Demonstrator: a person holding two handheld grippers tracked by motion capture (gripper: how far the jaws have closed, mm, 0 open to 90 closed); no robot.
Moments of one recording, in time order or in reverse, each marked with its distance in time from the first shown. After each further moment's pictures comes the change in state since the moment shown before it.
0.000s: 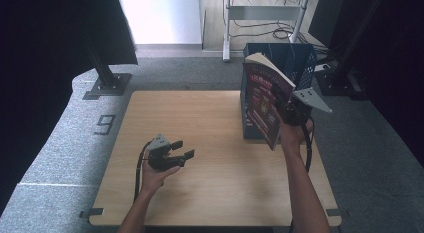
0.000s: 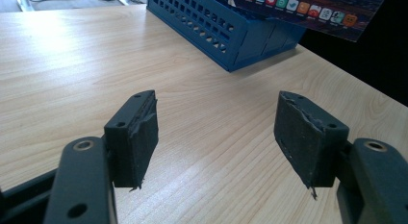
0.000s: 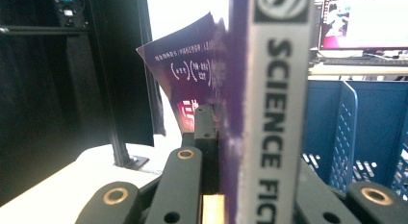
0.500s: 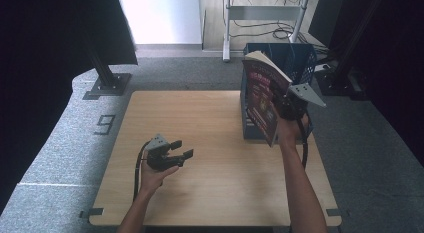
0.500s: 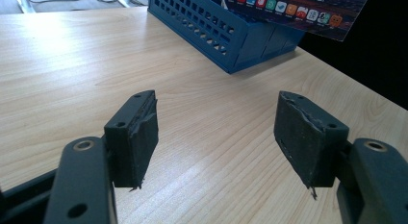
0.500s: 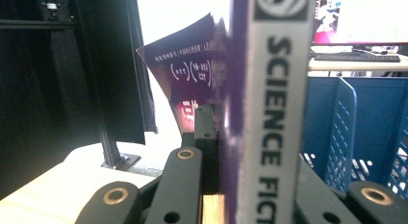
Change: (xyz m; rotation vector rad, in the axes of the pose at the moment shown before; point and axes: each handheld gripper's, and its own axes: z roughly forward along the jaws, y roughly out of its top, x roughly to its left) left arm 0.001 0.001 -0.004 -0.008 -0.001 -0.005; right arm -0.003 -0.002 0.018 0.018 -0.039 0.010
